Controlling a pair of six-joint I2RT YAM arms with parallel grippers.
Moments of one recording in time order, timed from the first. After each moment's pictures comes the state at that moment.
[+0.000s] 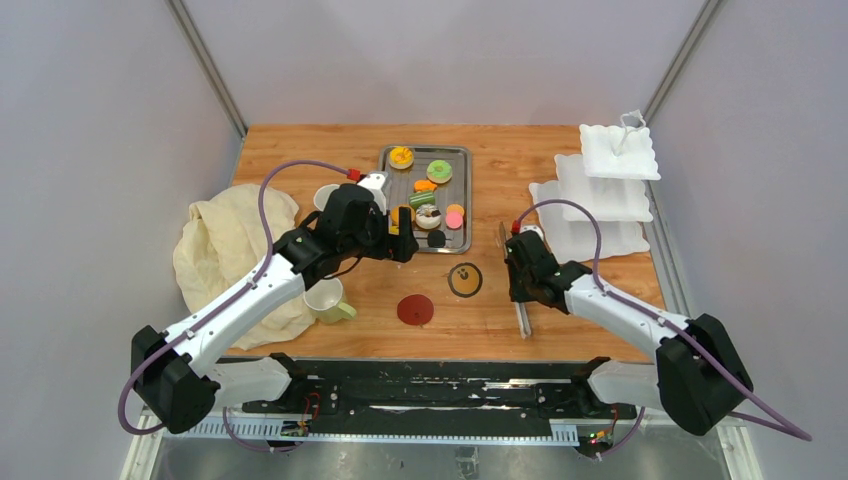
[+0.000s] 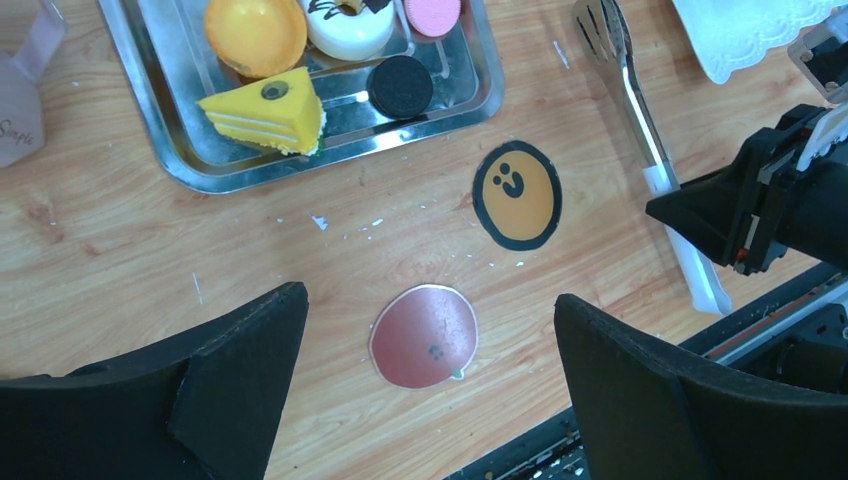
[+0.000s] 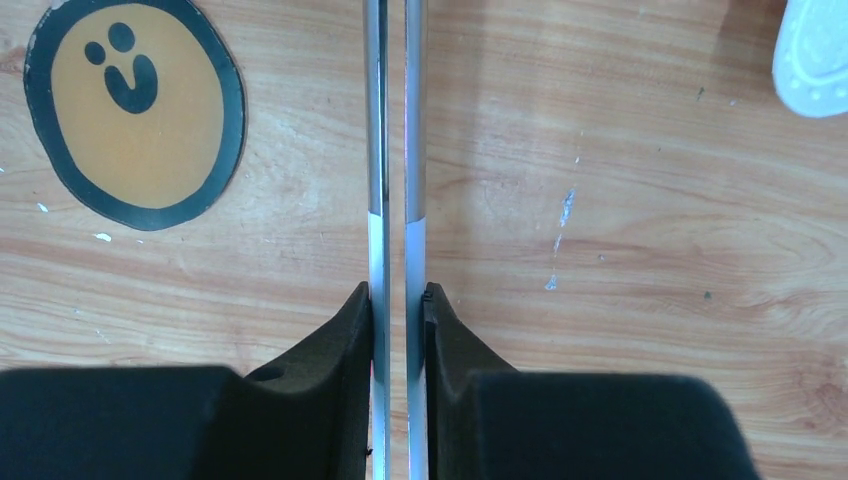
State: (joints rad) left arm -0.66 1.17 1.02 -0.47 -0.03 -0.42; right arm 0.59 1.22 0.63 -0.43 0.21 0.39
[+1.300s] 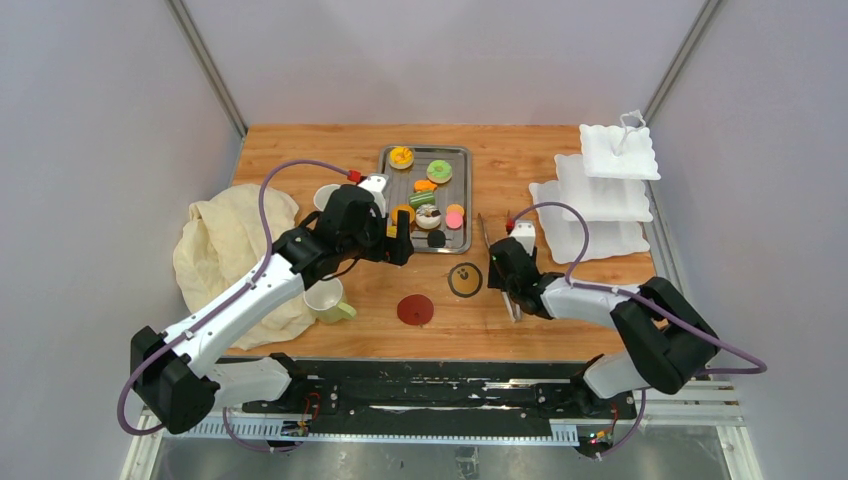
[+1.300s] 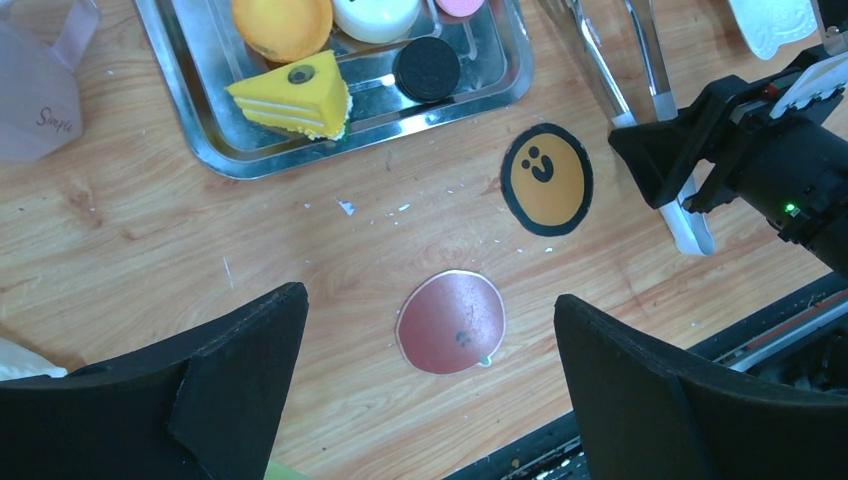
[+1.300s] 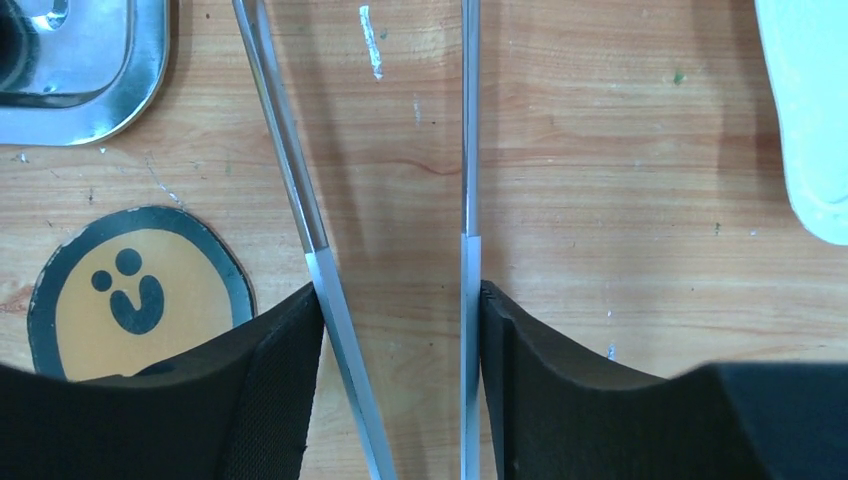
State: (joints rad) left arm -0.66 1.17 1.03 -0.52 -0.06 -0.37; right arm 0.65 1.44 0.53 0.09 0.46 0.47
